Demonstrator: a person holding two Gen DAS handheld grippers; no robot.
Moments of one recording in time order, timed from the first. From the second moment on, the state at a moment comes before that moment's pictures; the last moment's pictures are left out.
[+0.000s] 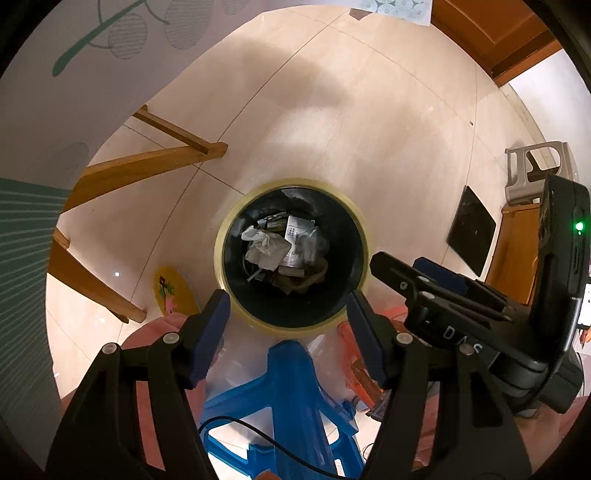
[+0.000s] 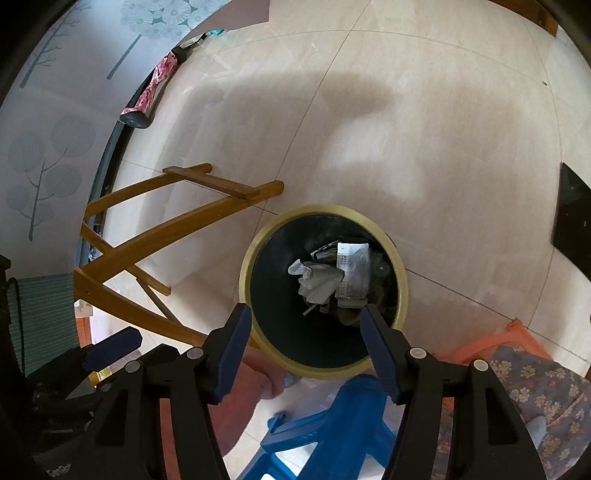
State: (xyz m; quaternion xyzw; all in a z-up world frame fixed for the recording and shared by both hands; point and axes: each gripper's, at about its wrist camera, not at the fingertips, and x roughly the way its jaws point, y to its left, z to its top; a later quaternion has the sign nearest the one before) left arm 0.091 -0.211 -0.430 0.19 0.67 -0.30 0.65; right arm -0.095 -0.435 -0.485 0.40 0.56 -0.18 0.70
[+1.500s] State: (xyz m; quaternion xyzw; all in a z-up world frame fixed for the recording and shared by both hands) left arm -0.007 -0.114 -0.125 0.16 0.55 -0.45 0.69; right arm -0.178 -0.336 -0.189 0.34 0.48 -0.17 0.79
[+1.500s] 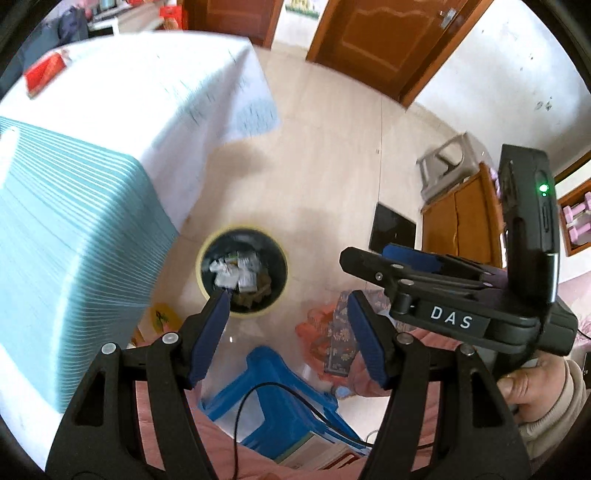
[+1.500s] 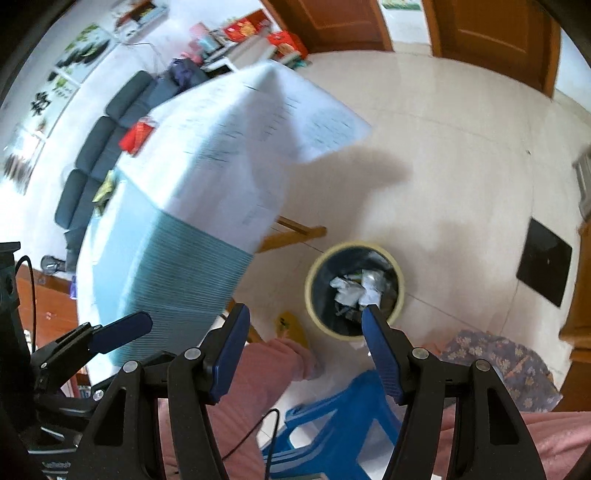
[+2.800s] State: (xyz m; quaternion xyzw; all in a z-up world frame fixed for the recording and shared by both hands) left arm 0.458 0.144 -0.085 -0.08 0.56 -0.15 0.81; right arm 0.394 -0.262 -0.104 0.29 0.51 -0.07 0.81
